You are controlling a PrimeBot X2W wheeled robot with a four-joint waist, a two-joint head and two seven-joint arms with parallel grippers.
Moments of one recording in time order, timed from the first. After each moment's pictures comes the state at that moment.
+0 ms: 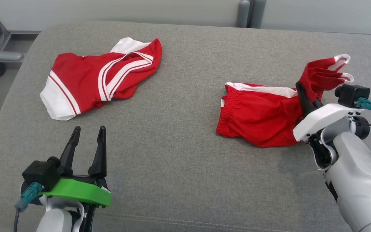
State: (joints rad) left arm -0.10 0.05 -0.12 0.16 -0.40 -0.12 -0.25; right arm -0.51 -0.18 0.26 0.74 0.52 0.12 -0.20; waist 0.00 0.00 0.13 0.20
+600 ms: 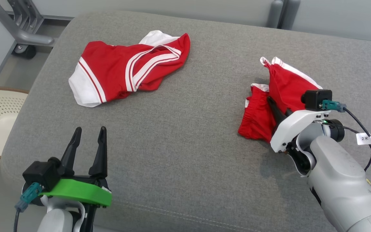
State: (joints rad) left arm -0.10 0.05 -0.13 0.16 -0.42 -0.12 -0.25; right arm -0.55 -0.13 0.40 0.80 0.49 0.12 -0.13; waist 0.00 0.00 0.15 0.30
